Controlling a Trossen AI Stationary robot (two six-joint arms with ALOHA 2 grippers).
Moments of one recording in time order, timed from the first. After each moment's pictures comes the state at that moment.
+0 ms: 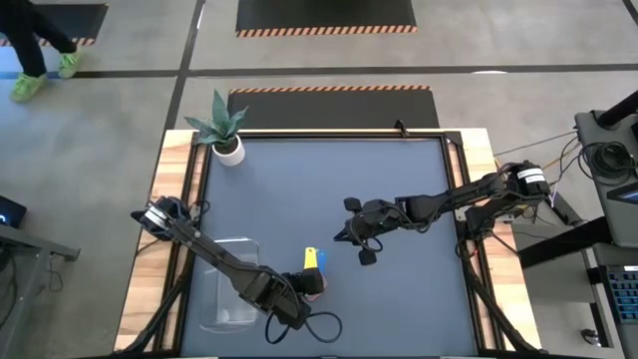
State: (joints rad) left arm -0.58 1.93 1.58 -0.95 -0.41 0.85; right arm 0.10 1.53 0.82 0.18 -0.10 -0.15
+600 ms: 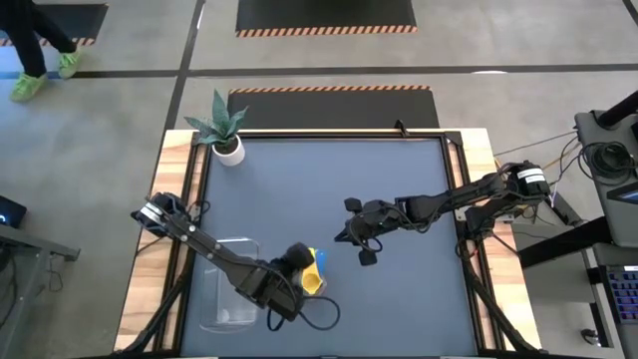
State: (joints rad) left arm -0.57 1.89 1.57 -1.14 -0.59 0.46; right arm 0.10 1.53 0.82 0.16 -0.10 -0.13
